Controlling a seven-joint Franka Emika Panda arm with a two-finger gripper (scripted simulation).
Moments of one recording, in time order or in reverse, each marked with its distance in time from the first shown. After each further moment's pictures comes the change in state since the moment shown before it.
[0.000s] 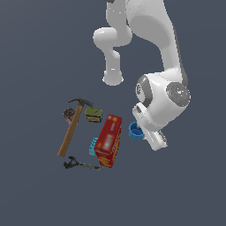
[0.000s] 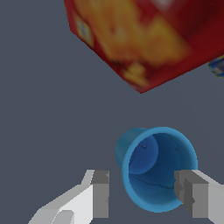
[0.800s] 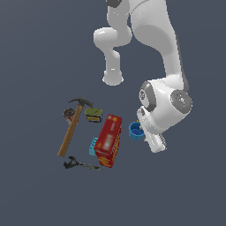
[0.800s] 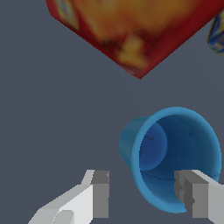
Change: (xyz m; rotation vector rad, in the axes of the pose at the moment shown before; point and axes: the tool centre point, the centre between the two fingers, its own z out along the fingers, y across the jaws) arm -0.017 -0.006 0.024 -0.022 0.013 0.123
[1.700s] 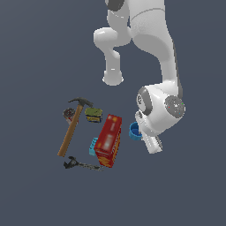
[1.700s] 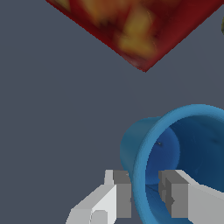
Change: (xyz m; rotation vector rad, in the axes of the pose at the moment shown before) arm 0.000 0.000 0.029 0.001 0.000 0.004
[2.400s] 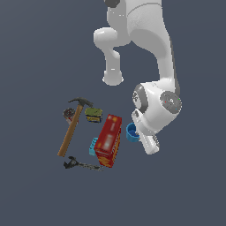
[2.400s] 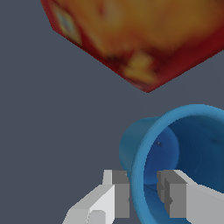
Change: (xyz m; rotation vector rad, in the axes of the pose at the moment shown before) arm 0.023 -0.004 -0.015 0.051 0.015 0.005
